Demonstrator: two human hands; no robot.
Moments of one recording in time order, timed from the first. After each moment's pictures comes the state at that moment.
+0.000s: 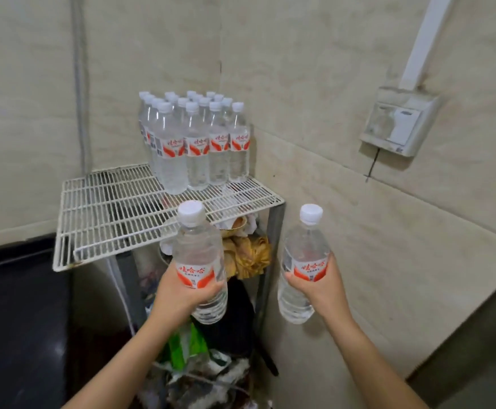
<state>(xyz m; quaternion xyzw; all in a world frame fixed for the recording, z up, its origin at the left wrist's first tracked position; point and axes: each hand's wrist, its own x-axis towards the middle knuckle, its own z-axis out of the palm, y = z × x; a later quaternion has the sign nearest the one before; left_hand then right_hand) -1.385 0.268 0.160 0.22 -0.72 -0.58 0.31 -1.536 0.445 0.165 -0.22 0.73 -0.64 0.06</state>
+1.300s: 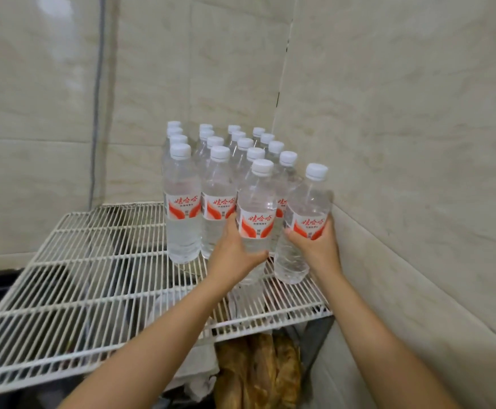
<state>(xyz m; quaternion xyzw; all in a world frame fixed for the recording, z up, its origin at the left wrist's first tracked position) -1.643 0.108 0.208 0.29 -0.79 -0.41 0.35 -1.769 0.197 0.232 -0.34 0.66 -0.66 0.09</state>
